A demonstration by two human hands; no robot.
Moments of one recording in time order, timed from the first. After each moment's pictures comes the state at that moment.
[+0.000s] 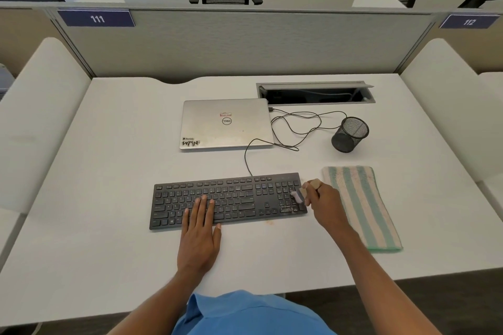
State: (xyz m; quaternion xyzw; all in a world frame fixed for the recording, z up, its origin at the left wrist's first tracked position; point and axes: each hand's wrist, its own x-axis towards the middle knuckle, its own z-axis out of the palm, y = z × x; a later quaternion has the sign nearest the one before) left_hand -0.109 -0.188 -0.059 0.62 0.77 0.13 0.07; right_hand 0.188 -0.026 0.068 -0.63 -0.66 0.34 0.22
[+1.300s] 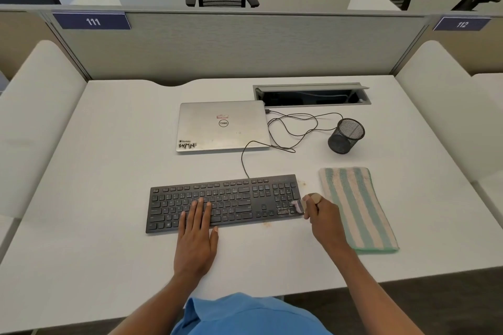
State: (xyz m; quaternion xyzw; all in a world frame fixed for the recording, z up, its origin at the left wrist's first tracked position) left_hand -0.109 -0.188 -0.059 0.62 0.77 0.13 0.07; right_hand 0.197 -0.057 0.059 -0.64 -0.64 0.35 0.24
